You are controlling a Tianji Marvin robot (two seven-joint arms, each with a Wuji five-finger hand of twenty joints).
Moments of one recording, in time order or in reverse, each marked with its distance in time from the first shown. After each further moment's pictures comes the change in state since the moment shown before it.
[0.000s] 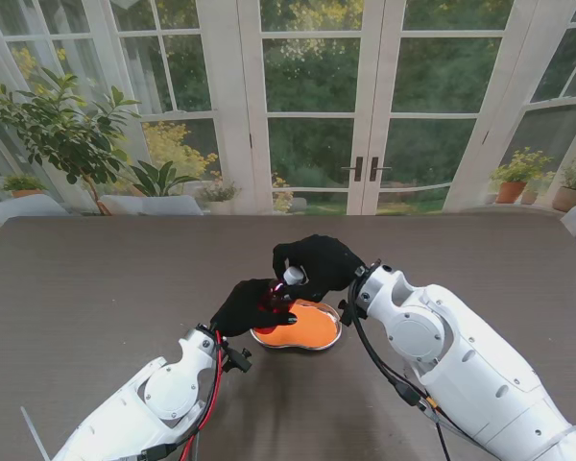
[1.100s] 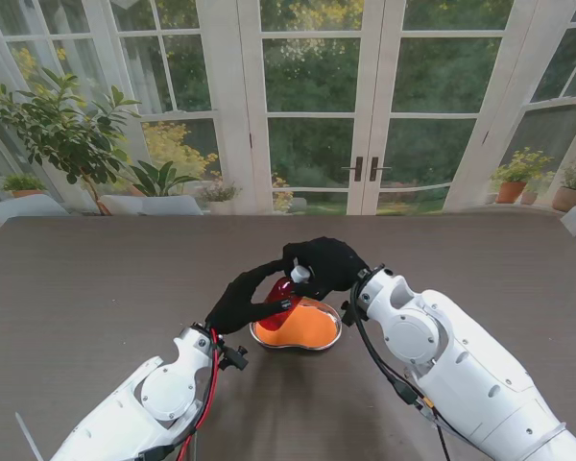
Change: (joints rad) left arm 0.024 -0.001 -0.042 -0.030 0.069 0.014 0.024; right arm 0.002 -0.021 -0.001 0.068 -0.013 0.065 -0.039; left_hand -0.311 0.231 0.053 0.033 -0.355 -0.047 -0.514 -0.244 -0.668 -0.090 -0.227 -0.374 -0.541 -0.132 -0.529 -0.280 -0.278 -0.193 -1.046 -0.306; right_hand -0.016 0.021 0.003 -0.015 -0.003 0.000 0.004 0.034 0.001 -0.011 0.047 0.046 0.000 -0.011 0.072 0.060 0.014 -0.022 0.052 0.028
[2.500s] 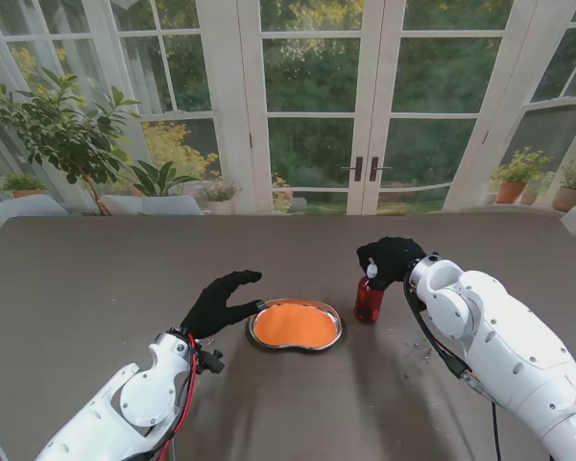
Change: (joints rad) left arm 0.074 0.030 -0.107 -0.036 0.095 0.080 0.011; right arm 0.095 0.082 0.051 0.187 -0.296 0.184 0.149; left_hand 0.001 0.048 0.021 0.001 0.123 -0.001 0.048 0.044 0.083 0.020 0.024 0.035 0.013 0.016 0.011 0.020 0.014 0.012 -0.012 0.098; right_hand -0.006 0.040 0.000 -0.001 -0.035 -0.010 0.001 0.029 -0.038 -0.008 -0.001 -0.038 -0.001 -0.001 -0.164 -0.084 -0.122 0.023 -0.064 -0.001
